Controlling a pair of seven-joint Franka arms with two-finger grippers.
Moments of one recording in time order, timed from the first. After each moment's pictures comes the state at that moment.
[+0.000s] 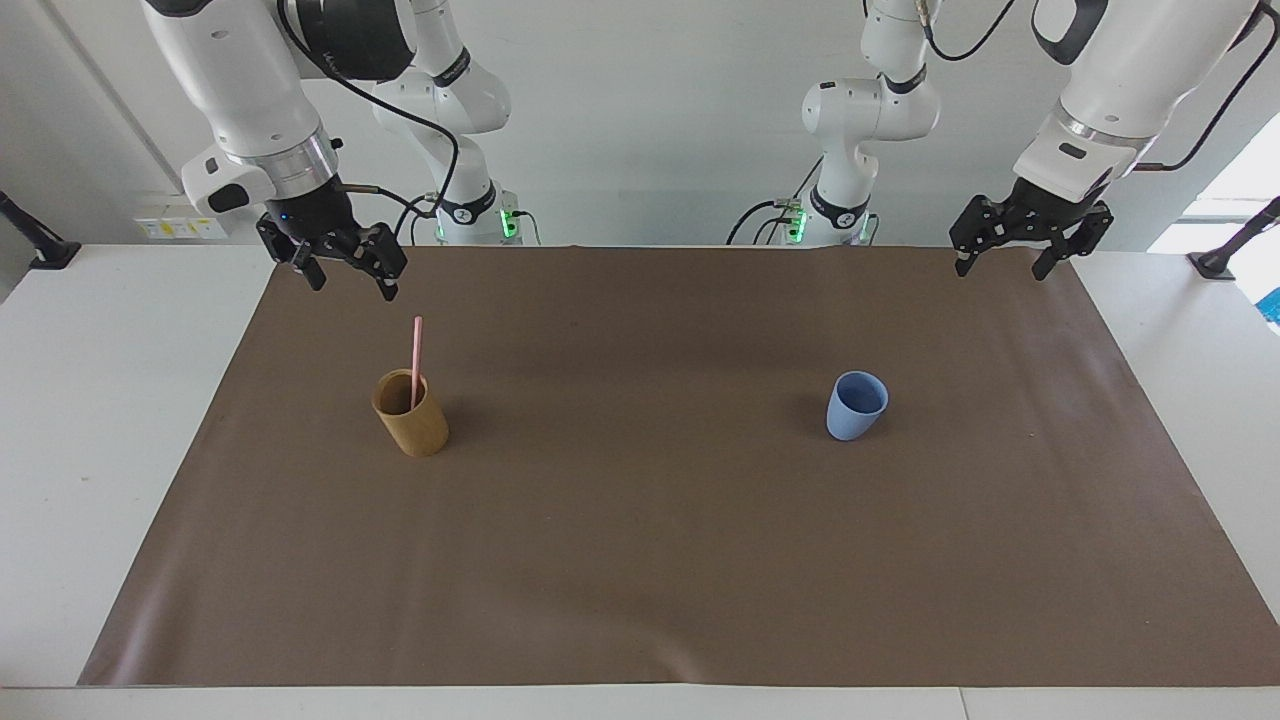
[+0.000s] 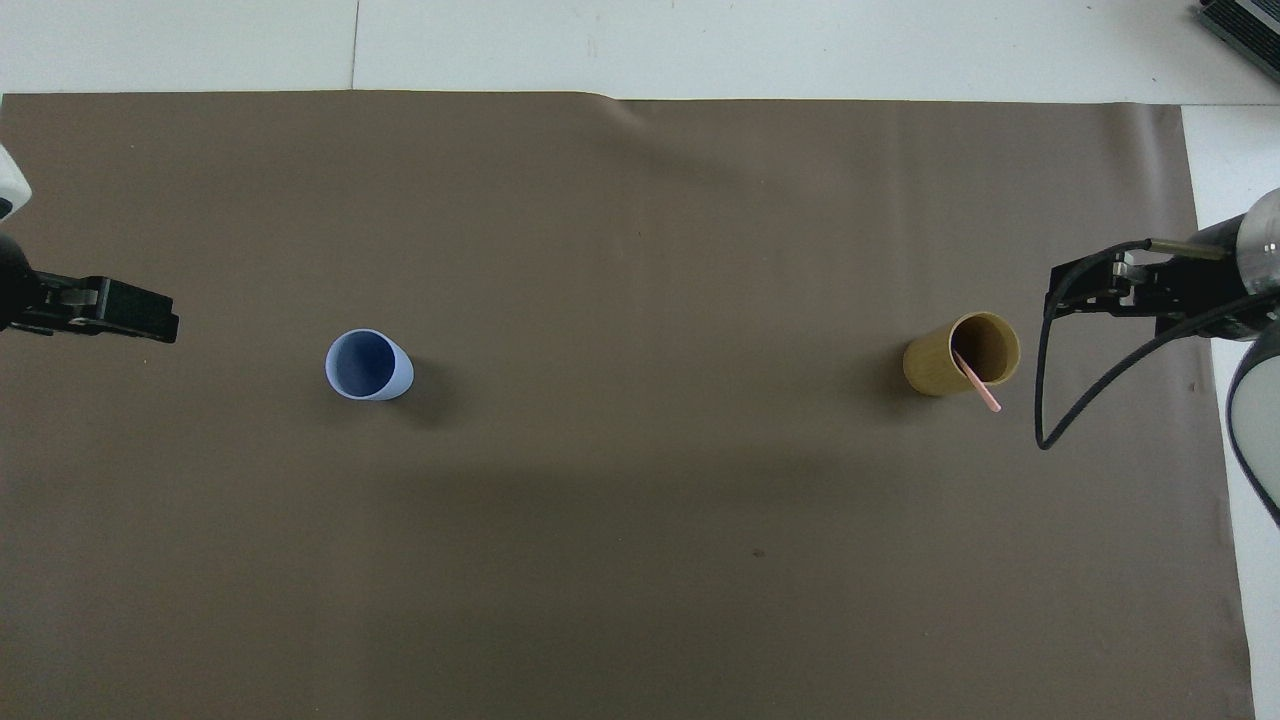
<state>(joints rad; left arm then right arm) -0.09 -0.01 -0.01 -1.54 0.00 1.54 0.02 0.03 0.01 0.00 -1.60 0.01 1.64 0.24</state>
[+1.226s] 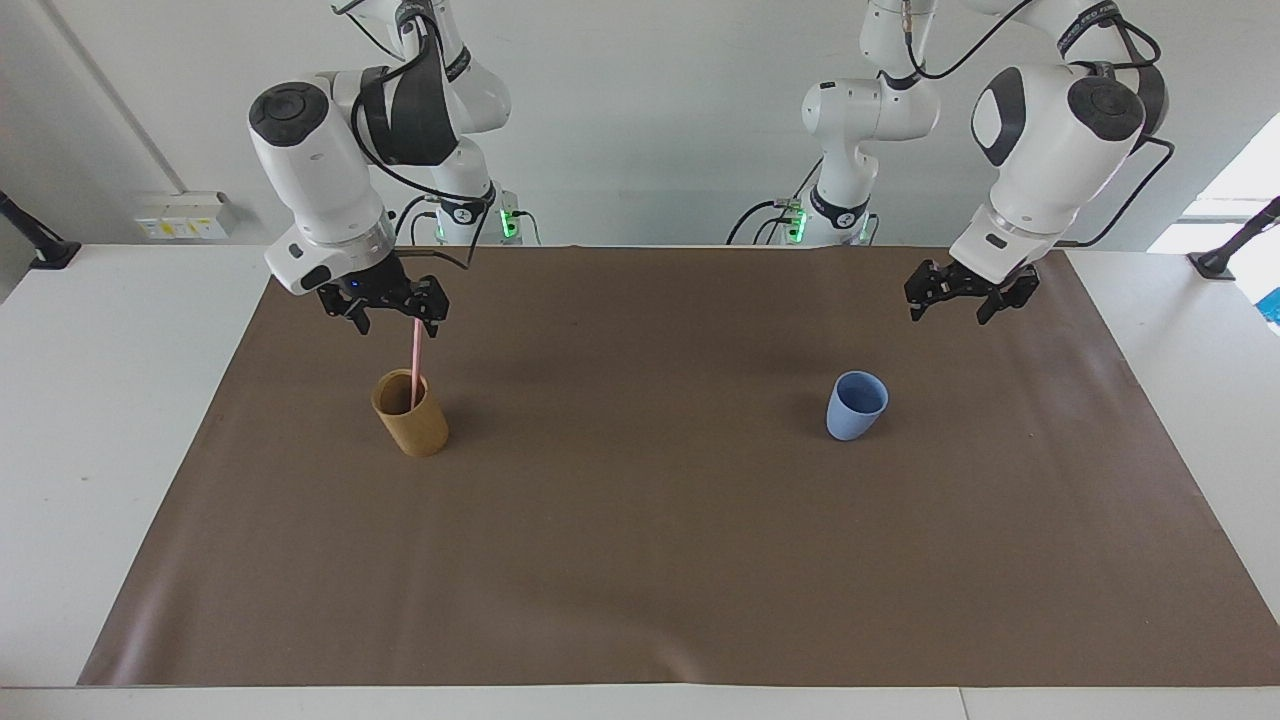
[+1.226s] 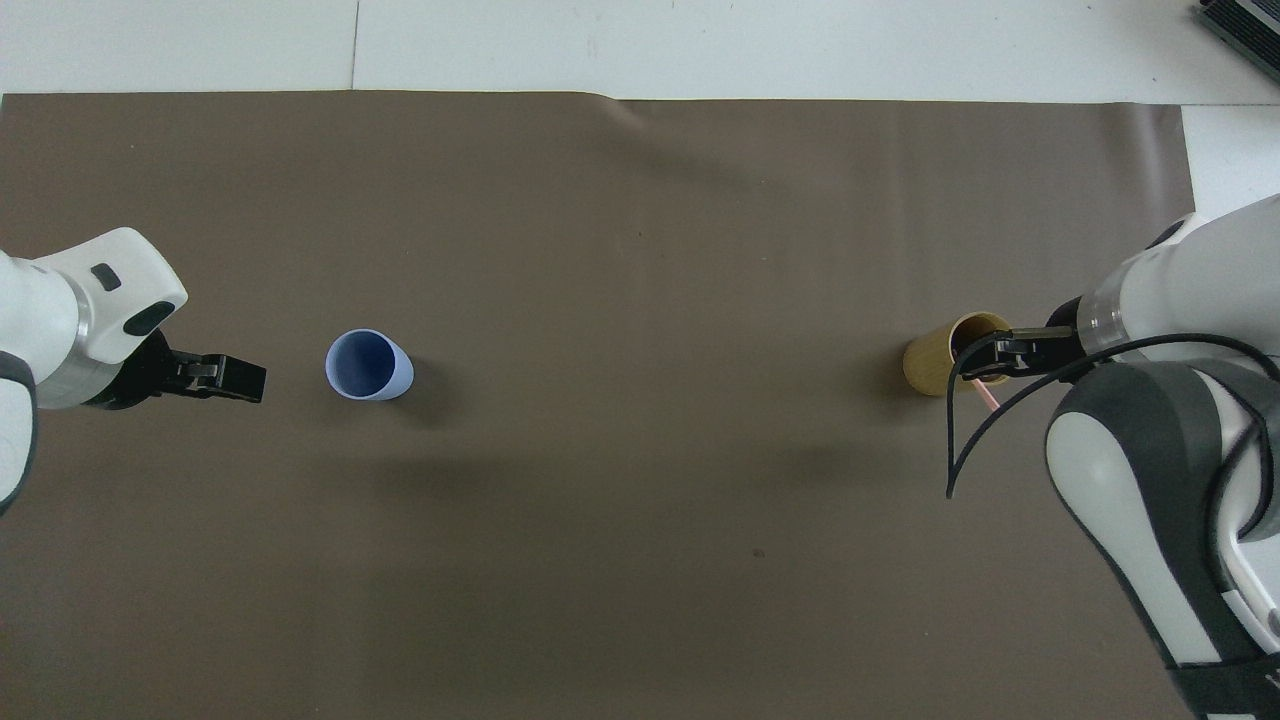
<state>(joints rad) -0.09 -0.08 -0.01 -1.98 0.00 1.86 0.03 0.07 -0.02 0.00 -1.93 -0.02 1.85 0.11</state>
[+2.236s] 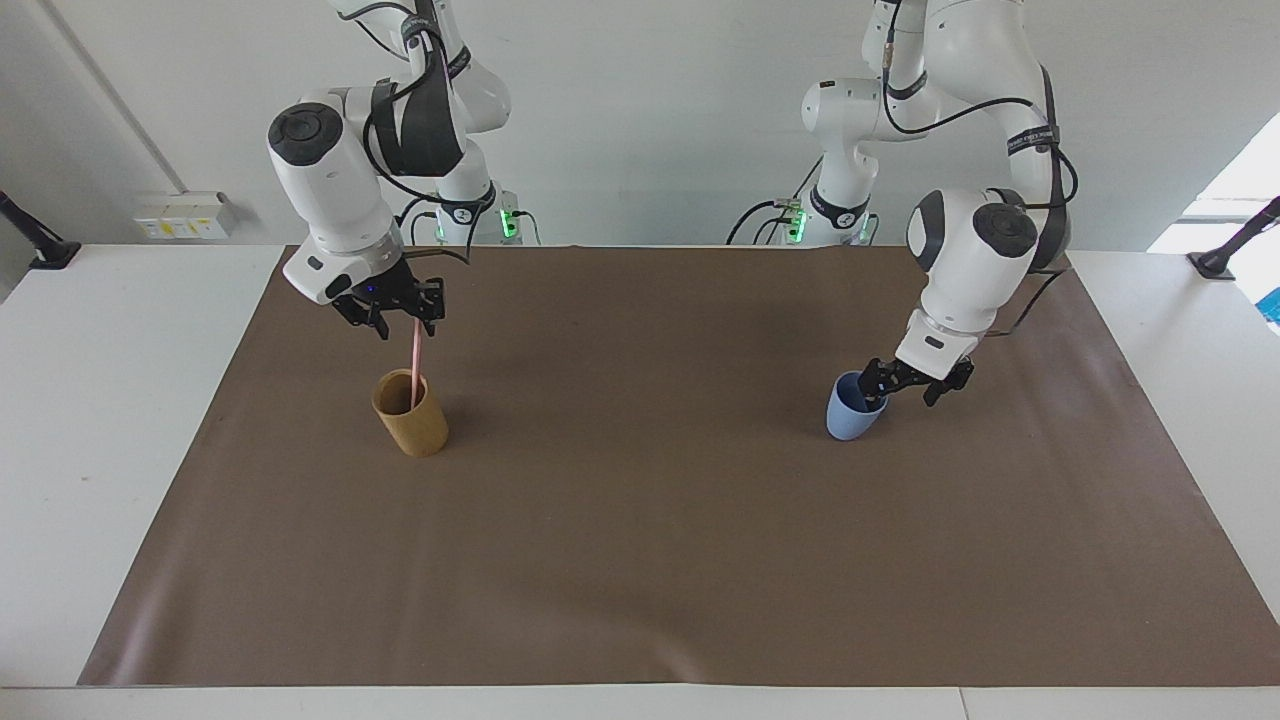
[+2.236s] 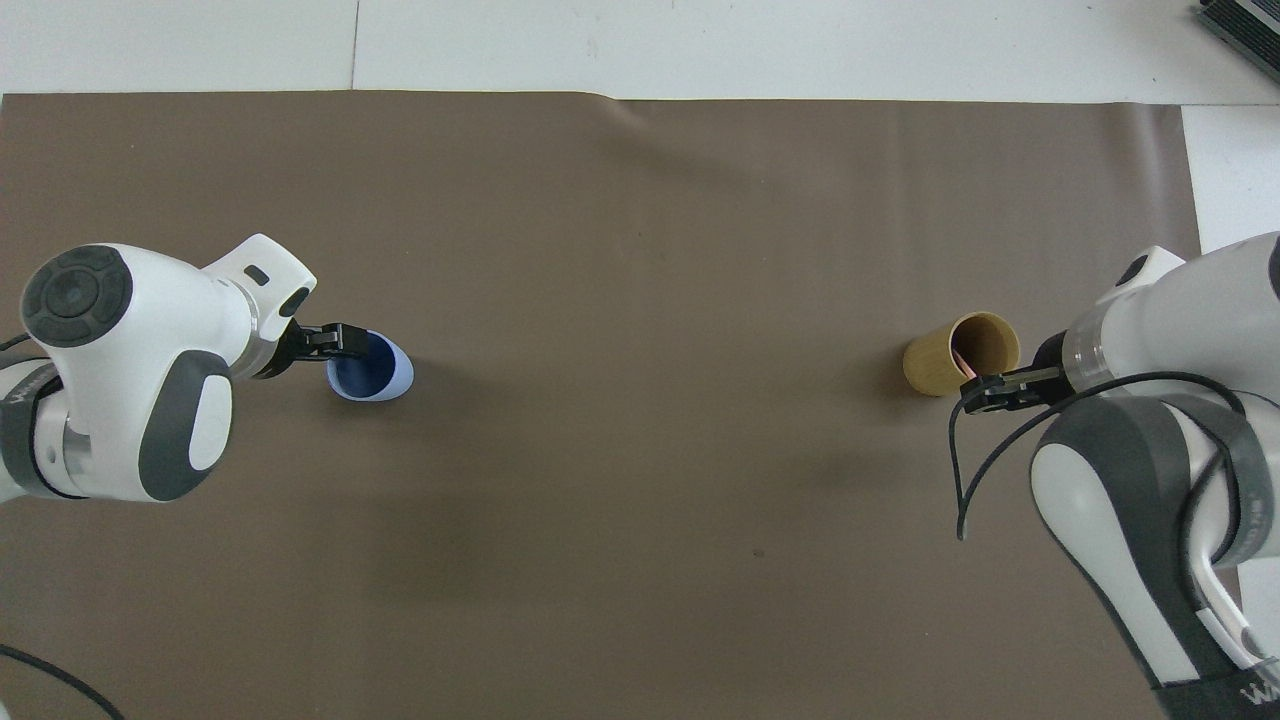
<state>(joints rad) -0.14 0.11 -0.03 -2.11 -0.01 2.28 -0.19 0.07 -0.06 0.00 -2.03 -0.02 1.89 -0.03</state>
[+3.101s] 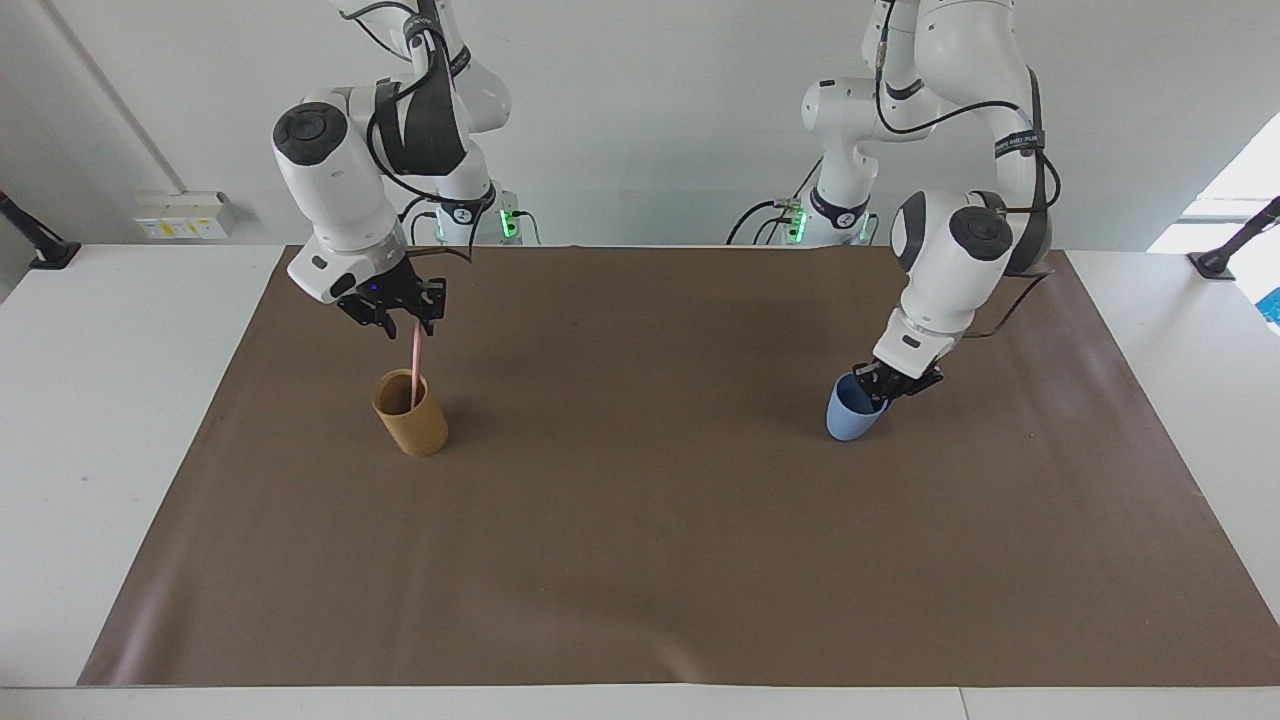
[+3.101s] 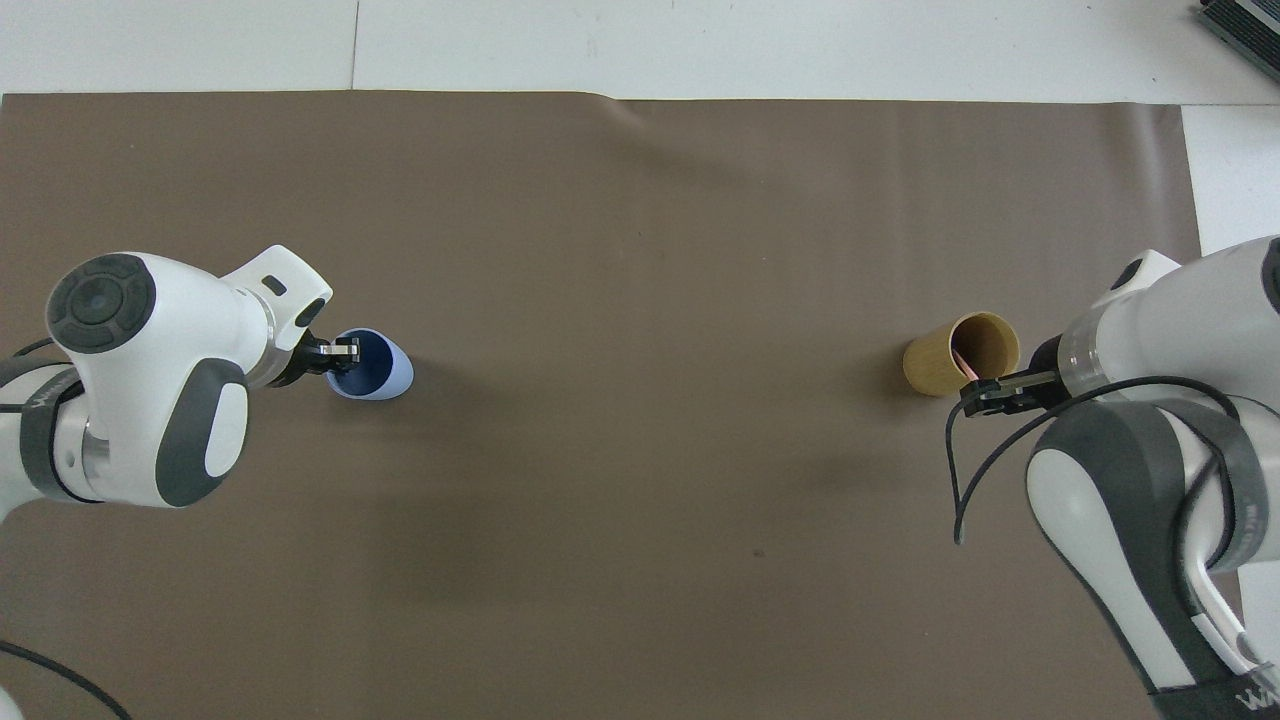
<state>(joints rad) -0.18 0.11 -0.03 -2.11 -0.01 2.27 -0.18 0.07 -0.07 0.00 -2.04 -0.02 1.89 -0.03</state>
